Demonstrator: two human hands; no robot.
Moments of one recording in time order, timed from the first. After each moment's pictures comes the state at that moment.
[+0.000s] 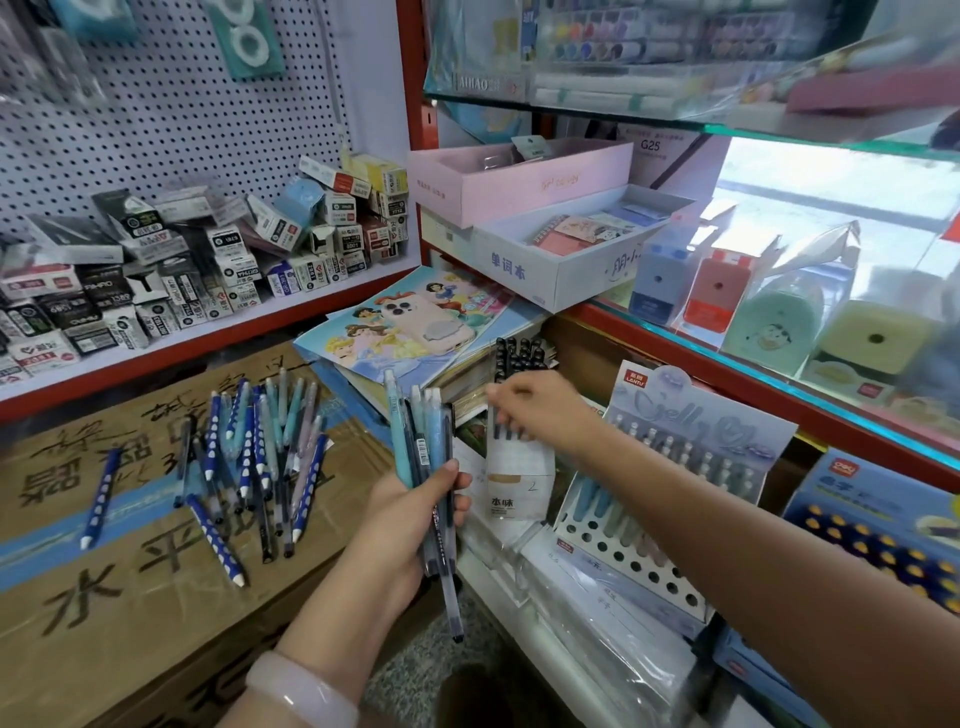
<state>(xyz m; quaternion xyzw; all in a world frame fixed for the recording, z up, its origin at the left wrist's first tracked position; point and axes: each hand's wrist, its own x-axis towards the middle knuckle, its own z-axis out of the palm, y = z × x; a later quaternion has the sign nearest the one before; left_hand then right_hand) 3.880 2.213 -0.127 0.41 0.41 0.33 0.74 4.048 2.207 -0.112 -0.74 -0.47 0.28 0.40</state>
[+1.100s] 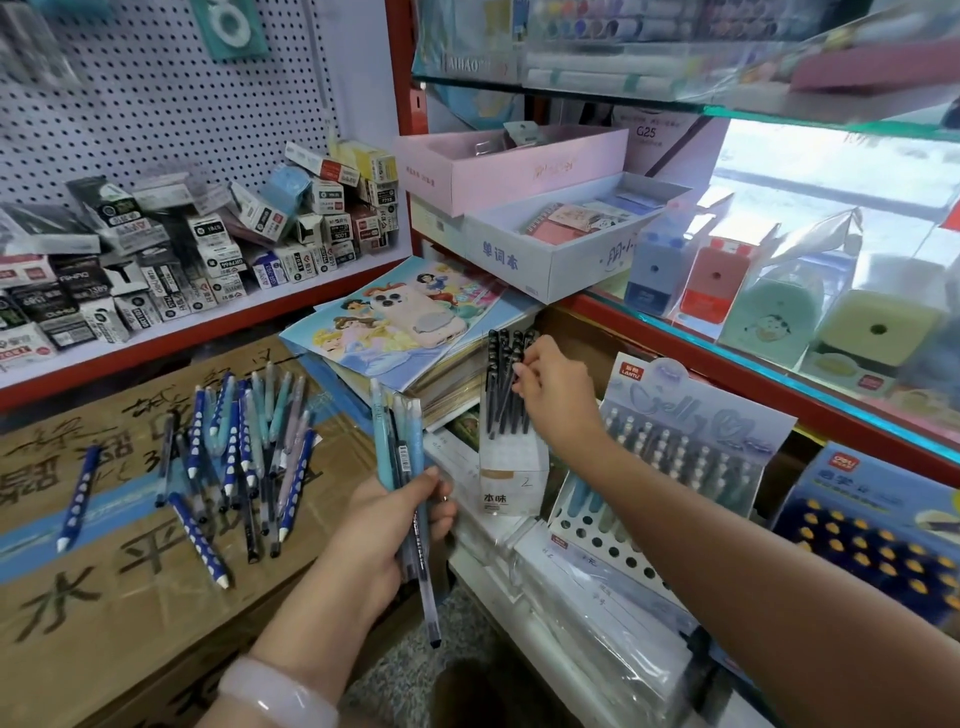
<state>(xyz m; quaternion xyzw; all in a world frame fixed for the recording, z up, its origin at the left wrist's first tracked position) 3.874 2.215 -0.125 0.39 0.46 0.29 0.74 4.066 2.224 -0.139 -0.78 -0.46 0.06 0.42</state>
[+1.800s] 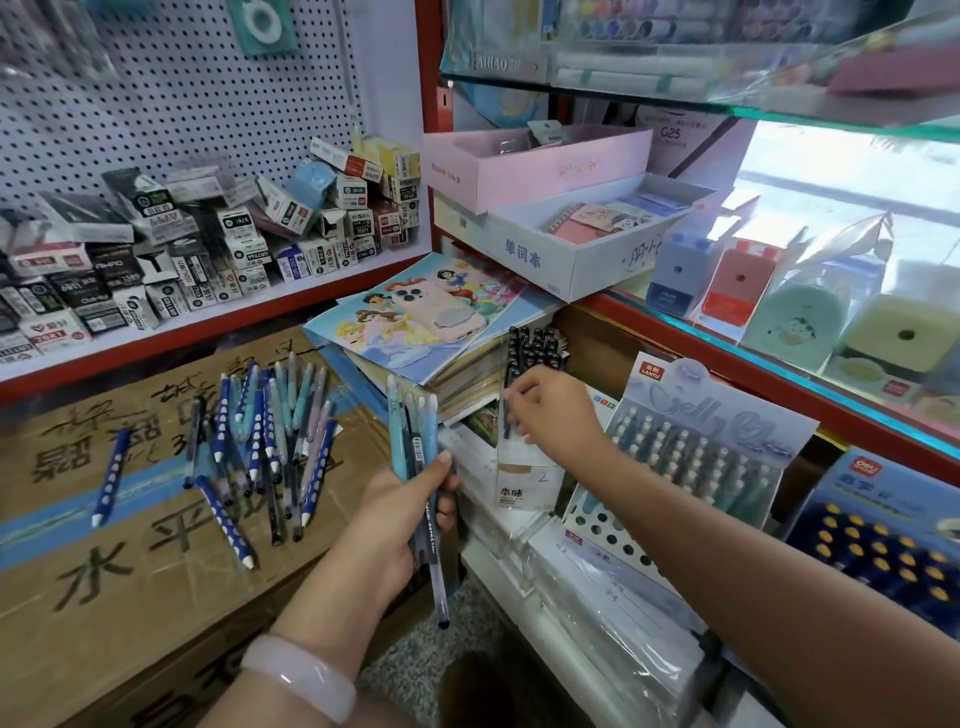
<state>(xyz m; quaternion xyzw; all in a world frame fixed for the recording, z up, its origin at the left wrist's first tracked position) 3.868 2.222 -0.132 0.39 0.45 0.30 0.74 4.038 2.211 -0.131 -0.78 -0.46 0.18 0.39</state>
